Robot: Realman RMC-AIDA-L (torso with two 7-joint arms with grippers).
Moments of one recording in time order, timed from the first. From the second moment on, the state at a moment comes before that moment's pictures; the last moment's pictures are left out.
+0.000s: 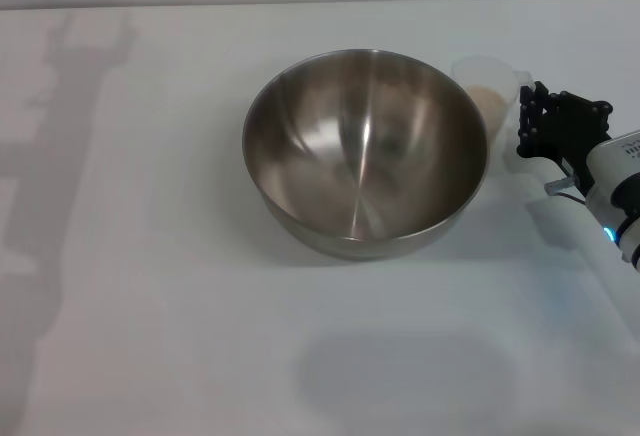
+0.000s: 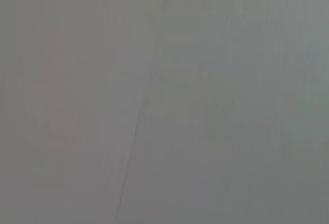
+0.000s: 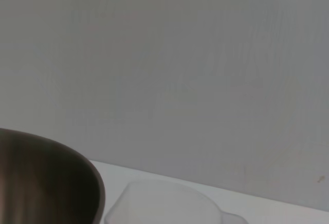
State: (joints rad) left arm -0.45 -2.06 -1.56 -0.63 2.83 0.95 -0.26; right arm 0.50 2.09 0.64 0.21 -2.14 -0.90 -0.02
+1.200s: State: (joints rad) left arm -0.43 -2.06 -1.56 -0.62 2.83 0.96 -0.26; right arm 0.46 2.08 0.75 0.21 -2.19 -1.31 -0.18
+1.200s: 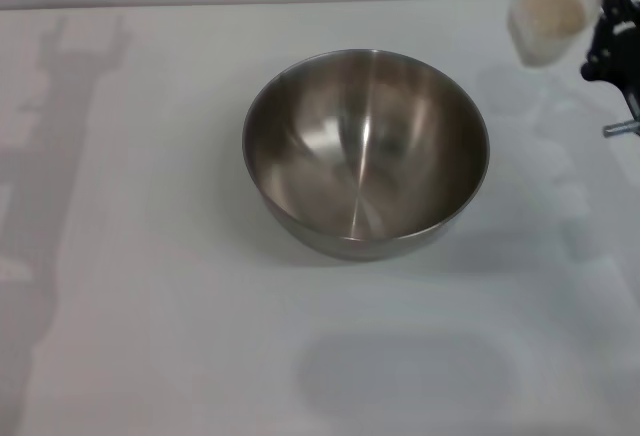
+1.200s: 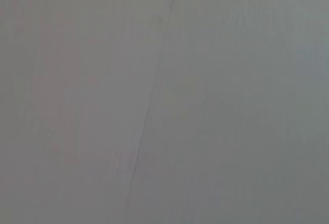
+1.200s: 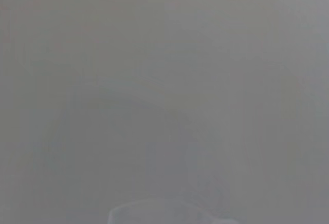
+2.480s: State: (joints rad) left arm -0.44 -2.06 -1.57 -0.62 2.83 0.95 -0.26; right arm 0.51 2.08 0.63 0.32 -2.44 -1.35 -1.53
